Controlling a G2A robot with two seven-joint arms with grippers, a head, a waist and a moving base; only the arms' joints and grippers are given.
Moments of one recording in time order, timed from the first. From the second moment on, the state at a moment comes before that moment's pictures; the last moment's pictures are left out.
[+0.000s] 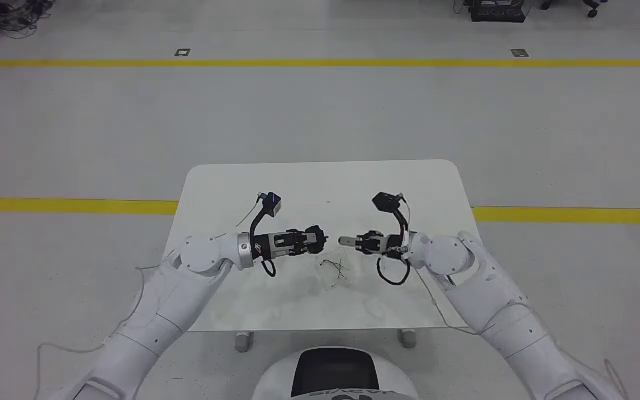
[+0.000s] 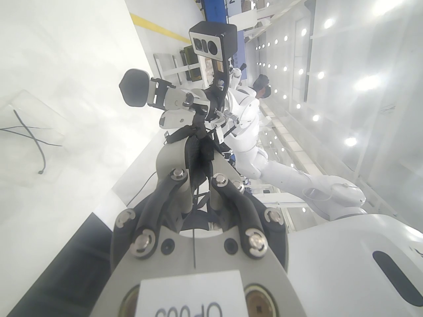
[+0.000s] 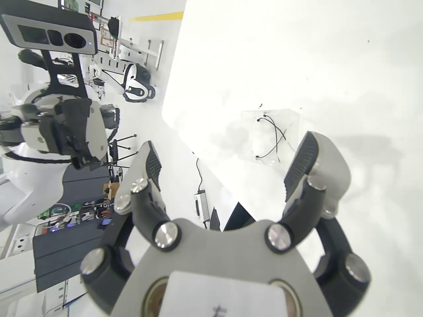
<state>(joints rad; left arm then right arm) 1.20 -1.07 -0.98 -1.33 -0.41 -0.34 -0.94 -1.24 -1.13 1.00 -1.42 -0.30 -0.07 0.75</state>
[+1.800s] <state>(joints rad) 1.20 -1.07 -0.98 -1.33 -0.41 -0.34 -0.94 -0.99 -1.24 0.63 -1.26 -0.83 -0.11 0.86</state>
